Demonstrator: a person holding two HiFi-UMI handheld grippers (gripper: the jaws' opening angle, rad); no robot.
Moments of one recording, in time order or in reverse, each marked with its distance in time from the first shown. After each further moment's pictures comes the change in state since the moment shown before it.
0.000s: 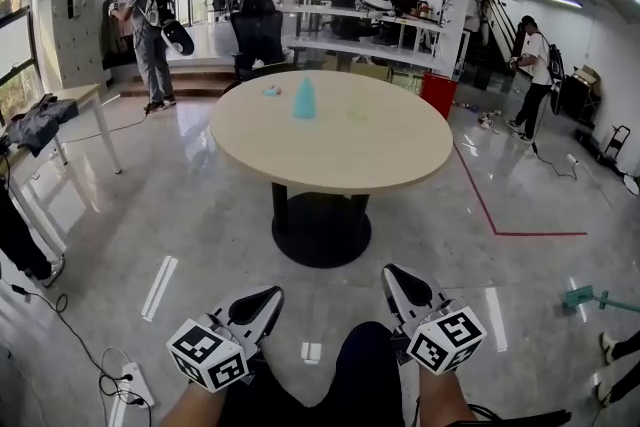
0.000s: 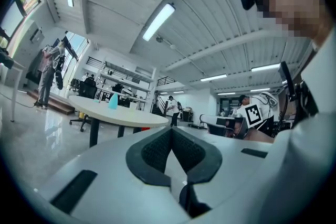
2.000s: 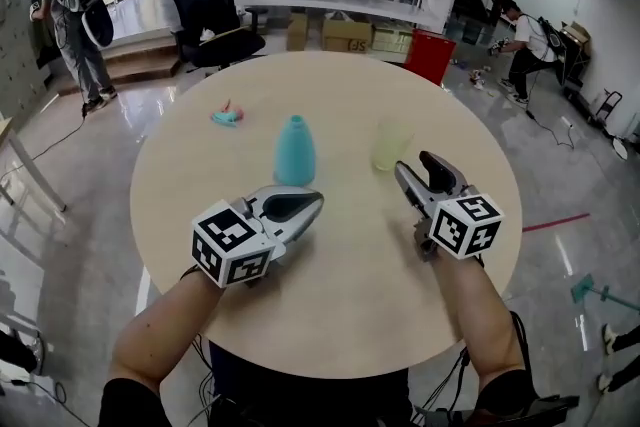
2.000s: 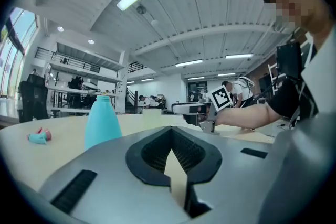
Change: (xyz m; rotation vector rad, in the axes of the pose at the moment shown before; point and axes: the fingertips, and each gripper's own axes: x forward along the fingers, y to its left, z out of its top) left arm 0.415 0.345 0.076 0.200 0.159 -0.424; right arm 0.439 -0.355 -0.002 -0.067 0.085 -0.237
